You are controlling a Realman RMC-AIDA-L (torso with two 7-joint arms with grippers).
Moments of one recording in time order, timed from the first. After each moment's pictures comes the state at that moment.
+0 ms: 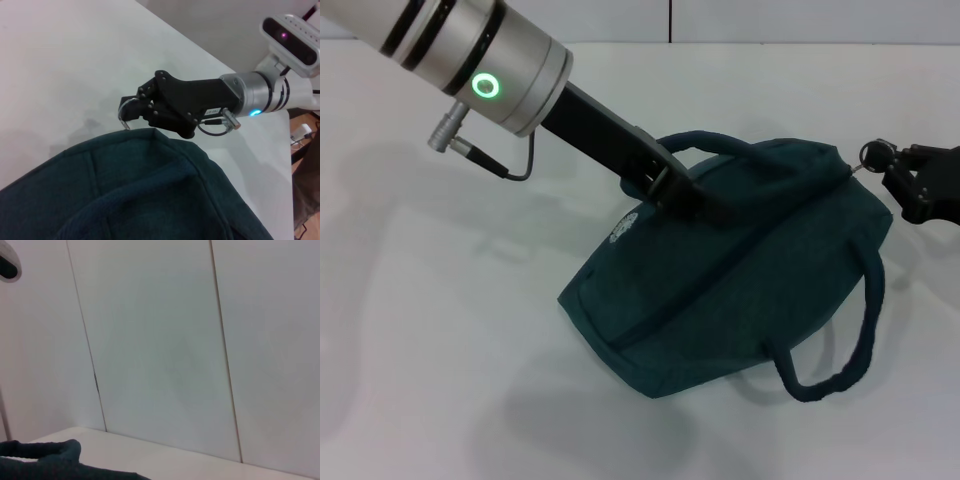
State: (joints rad) left arm -0.84 -2.04 1.14 1.06 2.10 1.75 -2.35; right arm 0.48 2.02 -0.94 -0.35 -1.34 -1.27 0.97
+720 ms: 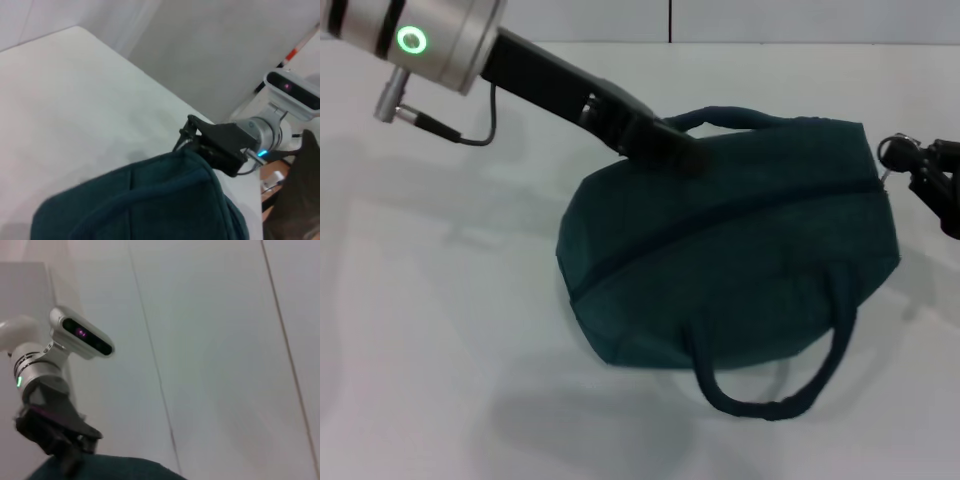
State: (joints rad) left arm -0.83 -1.98 0.99 0.97 1.99 1.83 -2.29; right arm 0.44 1.97 -0.93 -0.36 -1.33 -1.59 1.03
